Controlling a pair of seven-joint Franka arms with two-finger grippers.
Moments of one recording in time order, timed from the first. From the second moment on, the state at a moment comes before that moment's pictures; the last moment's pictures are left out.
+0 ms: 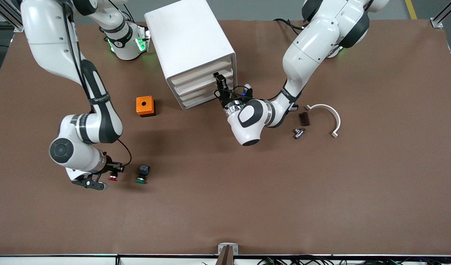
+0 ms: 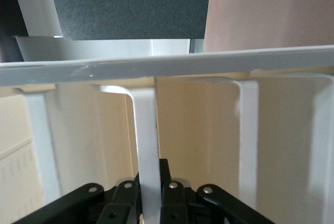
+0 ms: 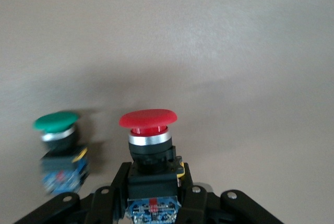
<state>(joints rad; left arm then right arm) -0.53 0.97 -0.23 -1.38 -1.01 1.41 -2.34 0.20 0.58 -0.13 -1.68 0.10 2.19 0.30</state>
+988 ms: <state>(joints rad) -0.32 0.97 -0.22 -1.37 -1.02 1.42 -2.36 0.66 0.27 -0.11 -1.72 0.12 1.92 1.33</state>
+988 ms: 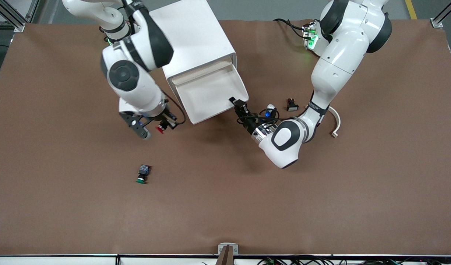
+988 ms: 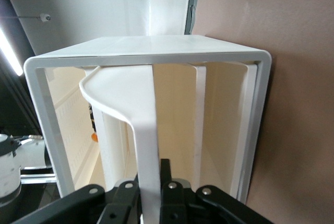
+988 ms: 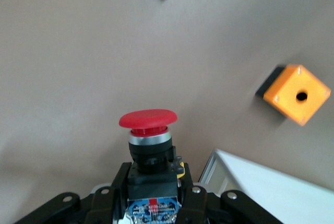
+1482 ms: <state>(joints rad) -0.31 0.97 -0.22 -1.36 -1.02 1.44 -2.23 0.86 0.28 -0.11 -1.75 0.12 2.05 1.67</state>
